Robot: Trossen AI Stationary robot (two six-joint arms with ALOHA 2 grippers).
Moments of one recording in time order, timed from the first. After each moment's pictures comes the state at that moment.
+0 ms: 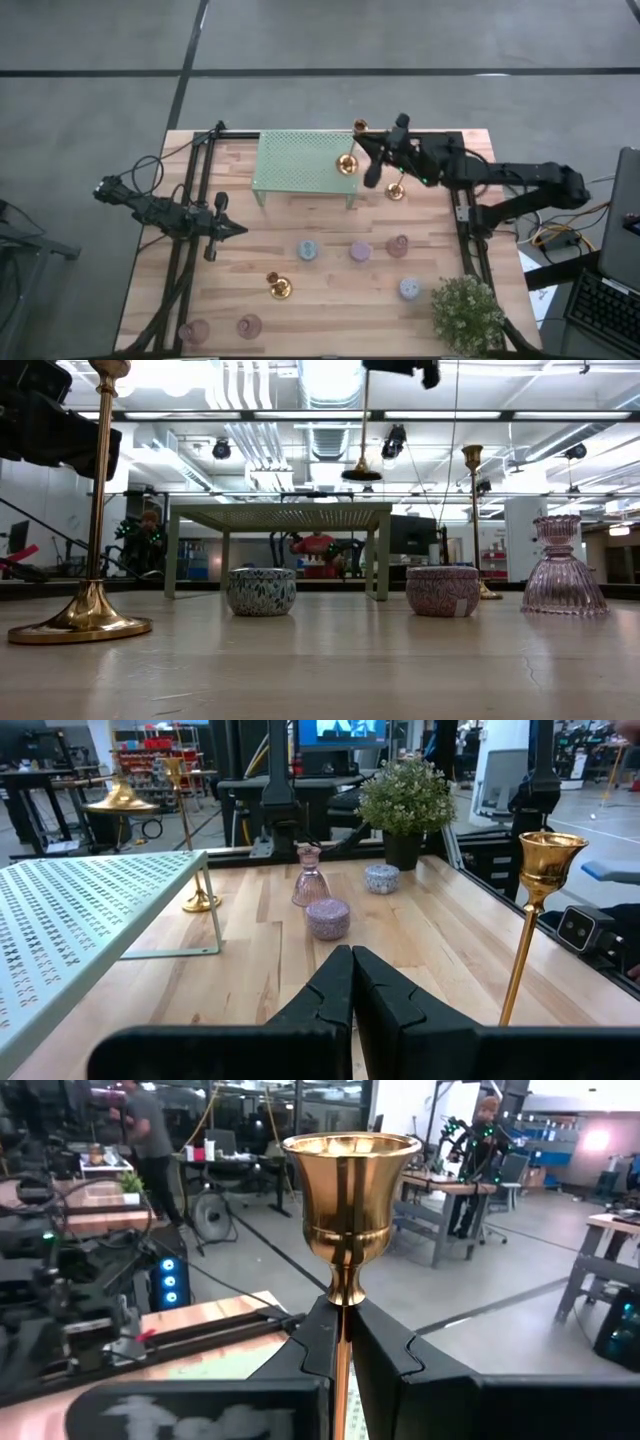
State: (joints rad) left arm -0.43 0.00 0.08 -0.17 -0.34 0.00; right arm -0.15 1.21 1.03 0.18 0.37 -0.03
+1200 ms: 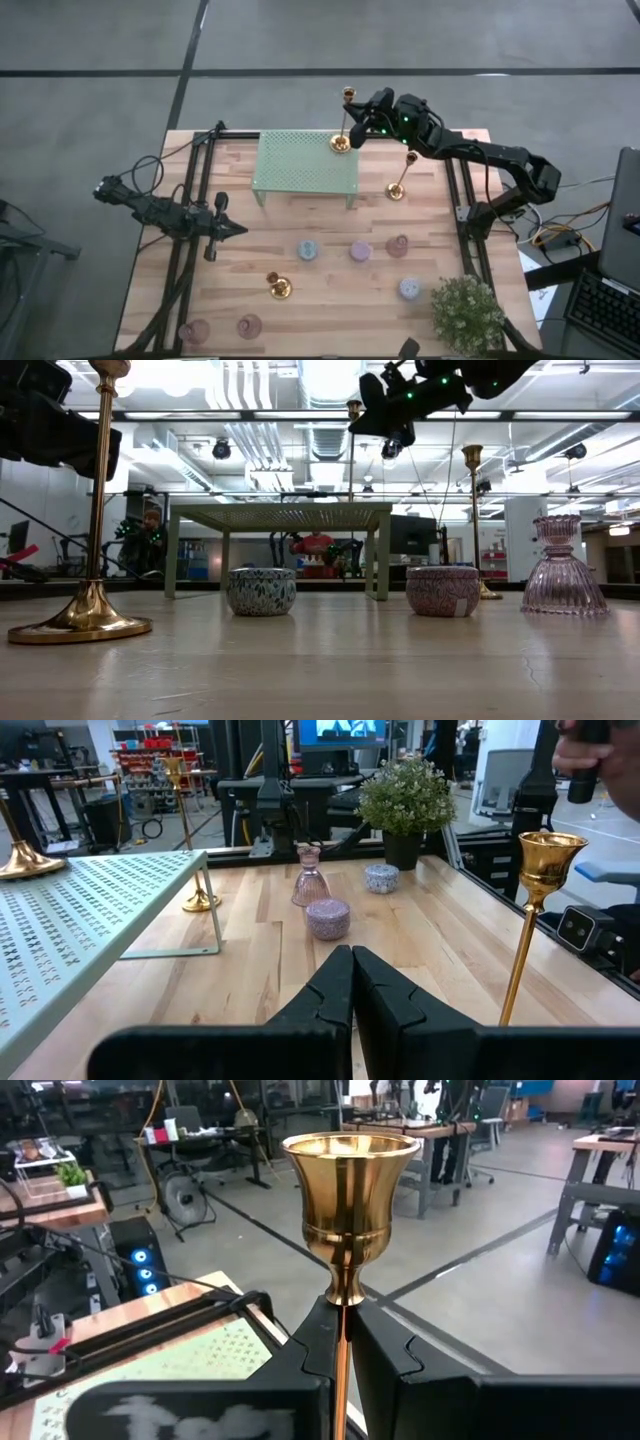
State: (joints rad) left arm -0.43 0.00 0.08 -0.17 -0.34 0.00; right arm -0.52 1.45 1.10 0.27 0.07 0.10
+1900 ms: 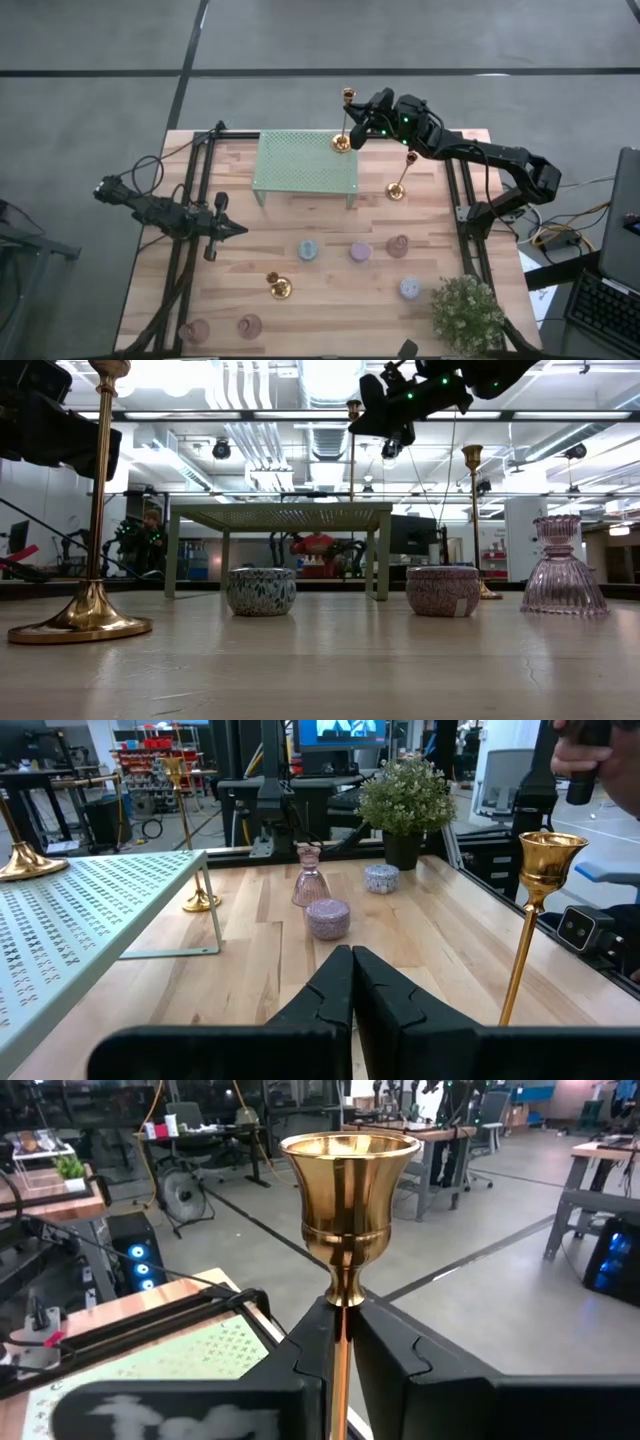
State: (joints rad) left arm -0.43 0.00 0.08 -0.17 -0.34 0.00; right arm -0.52 1.45 1.09 0.27 0.07 0.07
